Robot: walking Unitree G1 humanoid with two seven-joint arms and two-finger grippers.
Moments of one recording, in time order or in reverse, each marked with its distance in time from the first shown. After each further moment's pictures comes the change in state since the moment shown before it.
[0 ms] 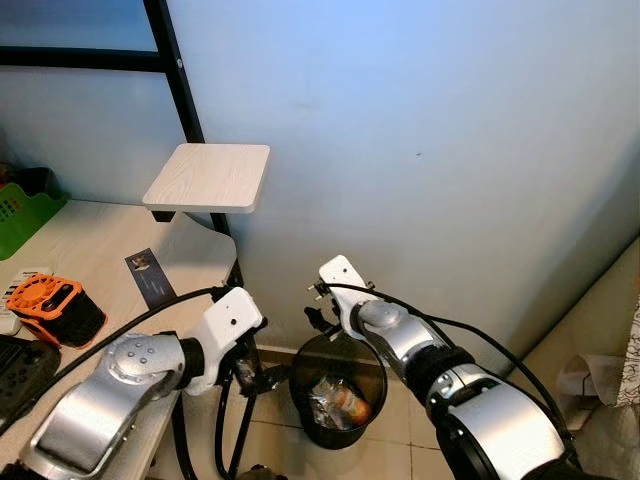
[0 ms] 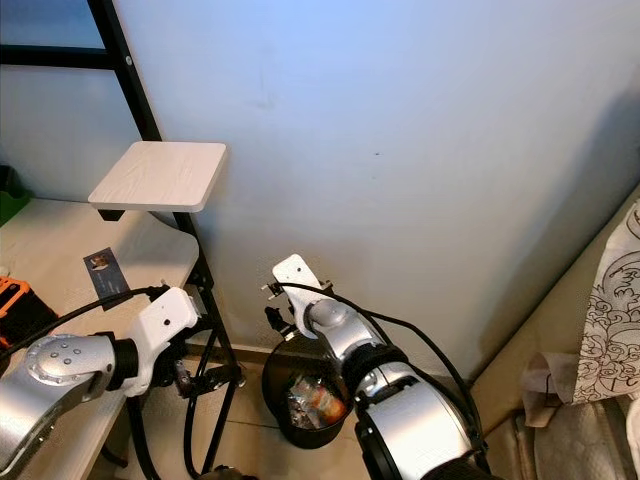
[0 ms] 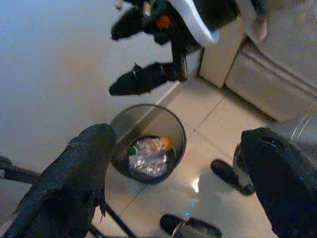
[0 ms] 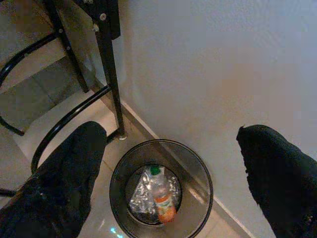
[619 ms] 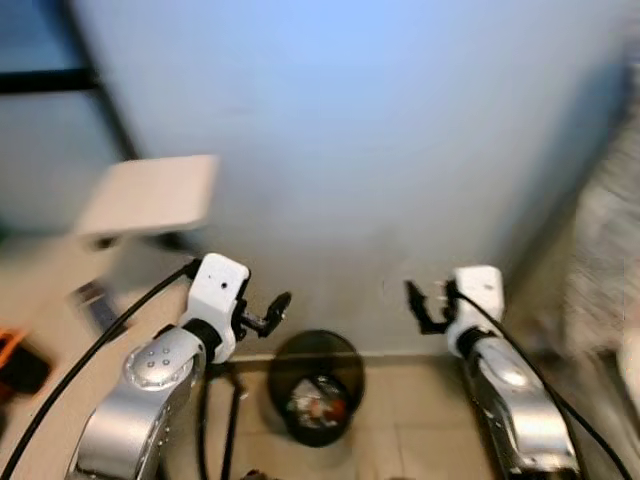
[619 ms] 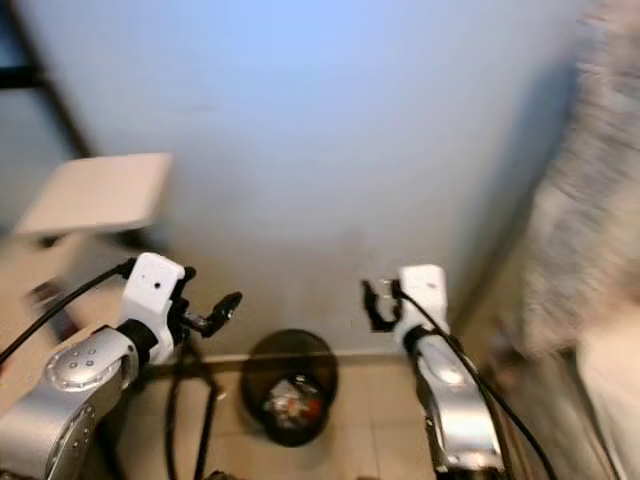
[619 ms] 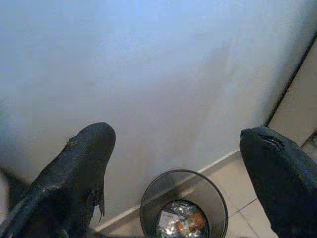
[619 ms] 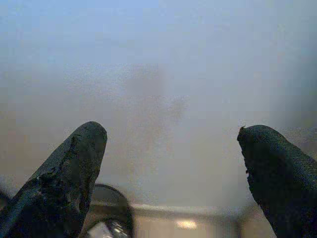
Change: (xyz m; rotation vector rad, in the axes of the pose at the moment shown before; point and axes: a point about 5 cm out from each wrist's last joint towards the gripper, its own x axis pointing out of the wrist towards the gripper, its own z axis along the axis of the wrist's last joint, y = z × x) left arm 0.004 0.011 0.015 -0.212 -0.219 0.536; right arm -0.116 -0.063 -0.047 0.345 -0.307 -0.475
